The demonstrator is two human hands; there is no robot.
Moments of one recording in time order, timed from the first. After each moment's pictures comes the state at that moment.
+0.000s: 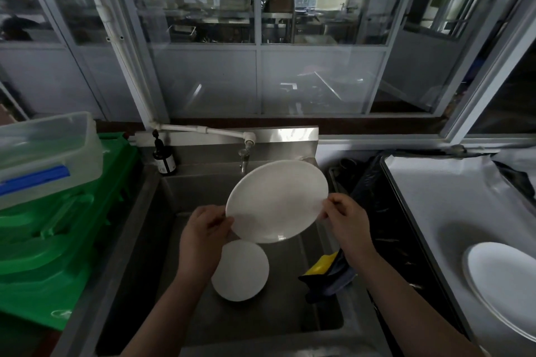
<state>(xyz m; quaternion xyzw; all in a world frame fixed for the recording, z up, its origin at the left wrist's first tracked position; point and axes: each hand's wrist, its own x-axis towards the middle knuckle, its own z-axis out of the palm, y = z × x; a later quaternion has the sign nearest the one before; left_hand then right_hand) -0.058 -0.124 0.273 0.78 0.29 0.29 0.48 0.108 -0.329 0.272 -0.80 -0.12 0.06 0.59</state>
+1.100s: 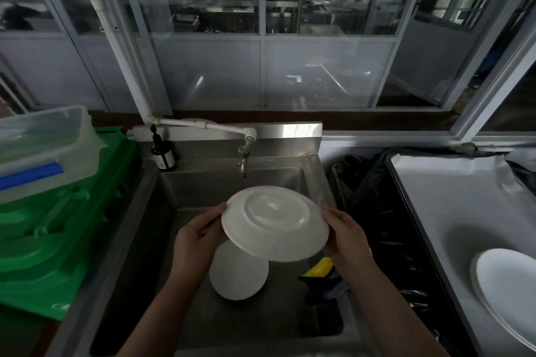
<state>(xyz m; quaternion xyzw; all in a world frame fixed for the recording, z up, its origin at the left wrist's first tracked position) -0.053 -0.124 0.270 0.69 0.29 0.28 0.60 0.110 -0.321 0.251 -0.59 0.08 0.23 0.77</state>
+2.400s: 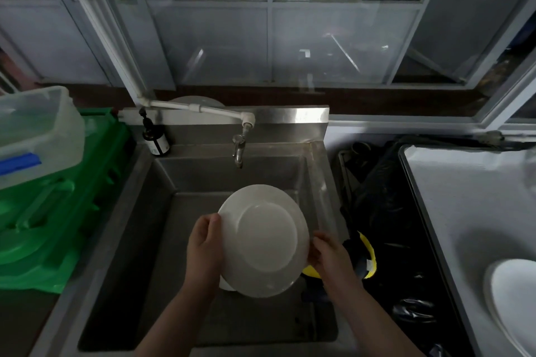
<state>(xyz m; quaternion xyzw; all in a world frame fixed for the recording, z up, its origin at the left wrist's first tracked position) -0.003 -0.145 0.232 0.60 0.44 0.27 0.62 0.129 -0.316 0.172 -0.63 0.14 0.31 0.70</state>
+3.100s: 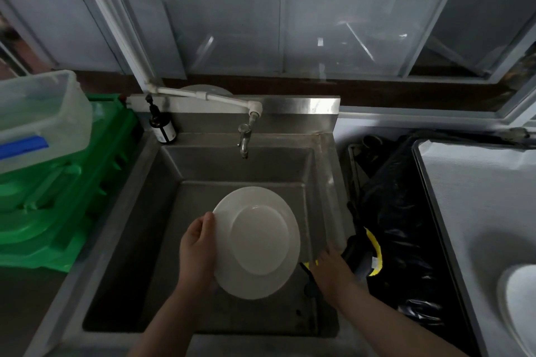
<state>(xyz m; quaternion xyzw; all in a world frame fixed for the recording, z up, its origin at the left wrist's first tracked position) -0.012 -0.149 0.223 0.52 0.49 0.27 0.64 0.147 -0.336 0.111 -0.74 -0.56 0.13 -0.36</state>
